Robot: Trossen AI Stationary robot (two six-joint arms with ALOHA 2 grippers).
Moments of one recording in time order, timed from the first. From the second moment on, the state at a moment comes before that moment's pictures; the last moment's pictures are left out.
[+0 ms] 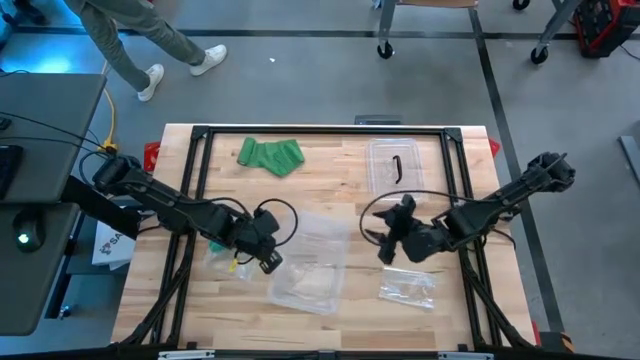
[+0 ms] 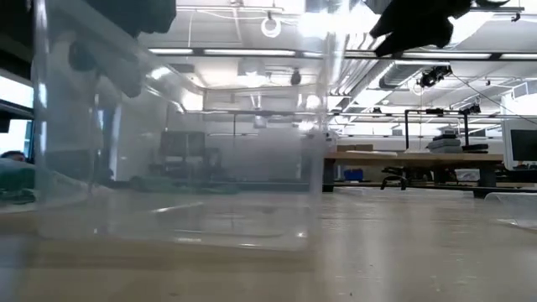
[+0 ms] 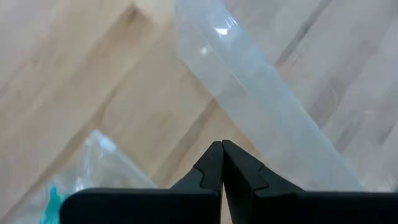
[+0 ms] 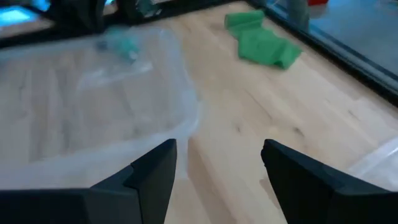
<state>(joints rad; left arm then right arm) -0.40 1.42 1.05 -0.81 -0.24 -1.05 0.49 1.25 0.90 -0.44 0.74 0.63</state>
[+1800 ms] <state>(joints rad) 0.16 1.59 0.93 0.05 -0.27 -0.37 -0.21 1.27 0.90 -0.76 0.57 0.27</state>
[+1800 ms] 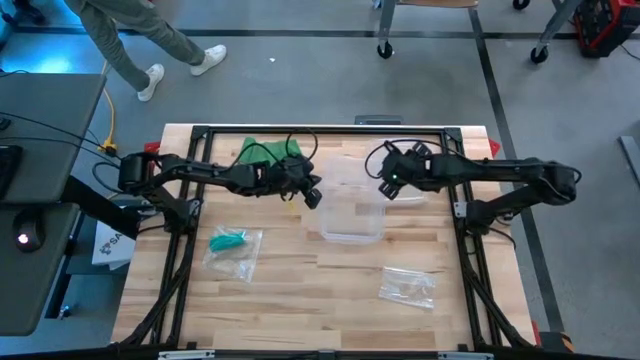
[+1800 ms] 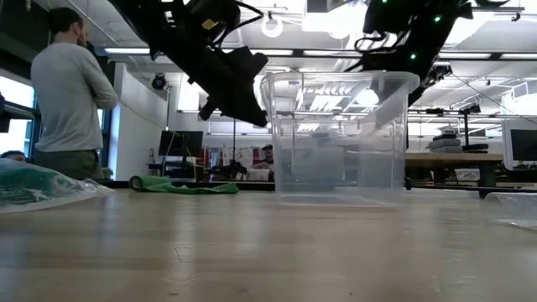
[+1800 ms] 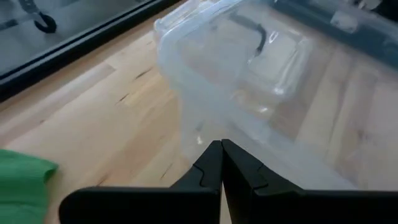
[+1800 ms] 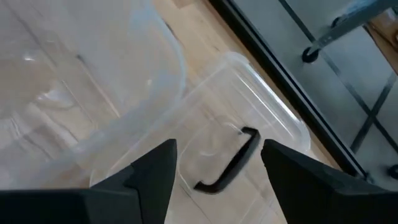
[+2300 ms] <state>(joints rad) -0.05 1.33 0.93 -0.32 -0.53 -0.39 0.23 1.11 0.90 -1.04 0.76 0.70</state>
